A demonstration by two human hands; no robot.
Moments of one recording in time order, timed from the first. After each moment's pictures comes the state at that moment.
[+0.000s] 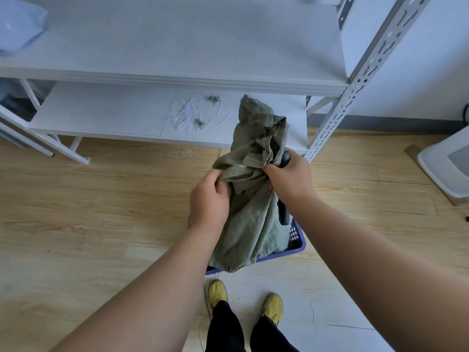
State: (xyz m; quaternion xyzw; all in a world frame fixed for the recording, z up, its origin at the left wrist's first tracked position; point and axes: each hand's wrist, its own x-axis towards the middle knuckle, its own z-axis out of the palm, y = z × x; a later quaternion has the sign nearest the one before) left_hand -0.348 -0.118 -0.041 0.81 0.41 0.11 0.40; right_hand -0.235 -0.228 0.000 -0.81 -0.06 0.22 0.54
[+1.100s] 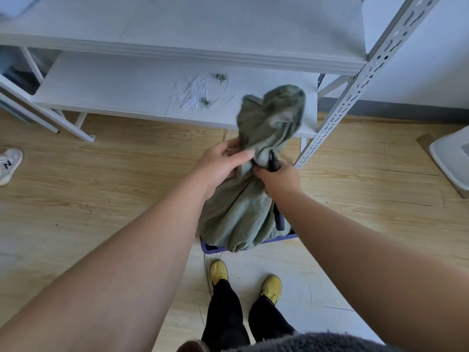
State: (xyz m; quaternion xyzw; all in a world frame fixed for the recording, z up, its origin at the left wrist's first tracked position) left_hand -0.335 -0.092 -0.033 0.63 0.36 -0.01 0.69; right_hand -0.262 -0.223 -0.057 -0.84 -0.02 0.31 0.44
